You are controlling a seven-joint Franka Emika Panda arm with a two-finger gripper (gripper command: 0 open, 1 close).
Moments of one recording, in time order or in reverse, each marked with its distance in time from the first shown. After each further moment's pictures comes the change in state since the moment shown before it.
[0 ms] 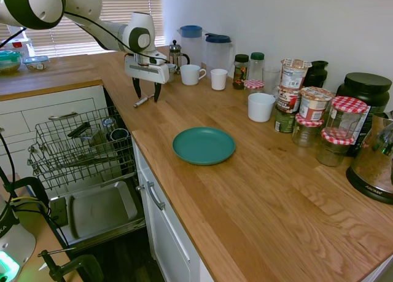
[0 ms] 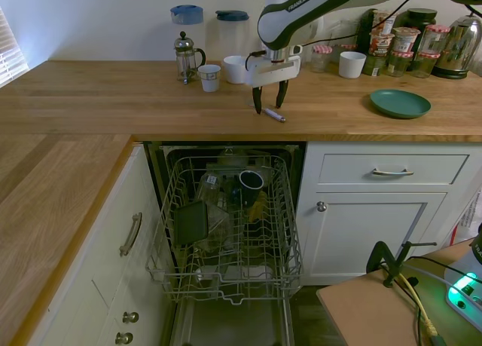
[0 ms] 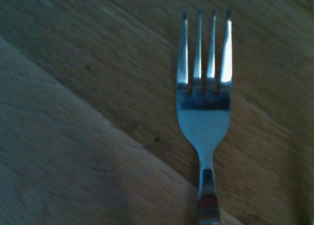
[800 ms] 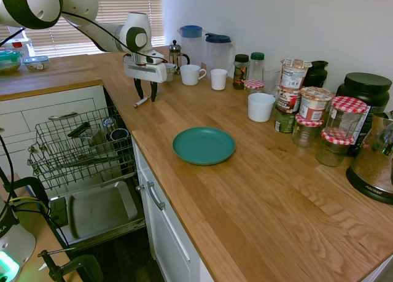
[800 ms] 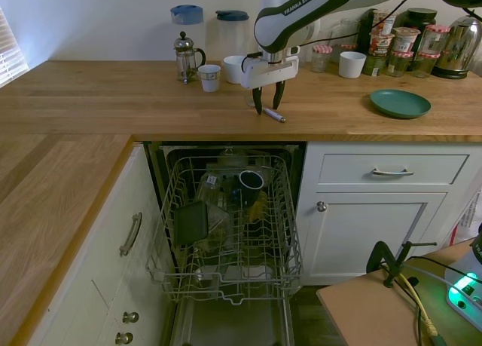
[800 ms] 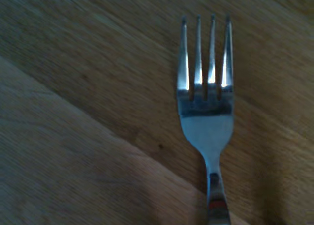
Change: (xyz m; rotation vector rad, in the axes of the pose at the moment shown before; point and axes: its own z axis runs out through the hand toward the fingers) arm -0.009 -0.011 0.003 -0.036 0.039 0.051
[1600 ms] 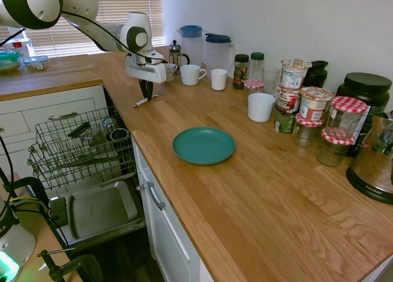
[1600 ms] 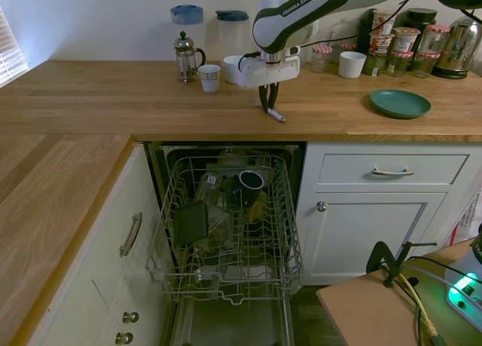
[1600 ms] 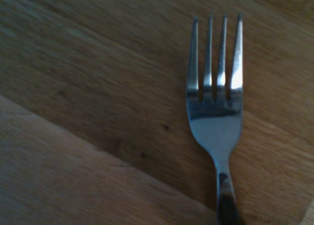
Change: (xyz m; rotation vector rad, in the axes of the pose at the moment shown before) arm 0.006 0.003 -0.001 -0.013 -0.001 0.117
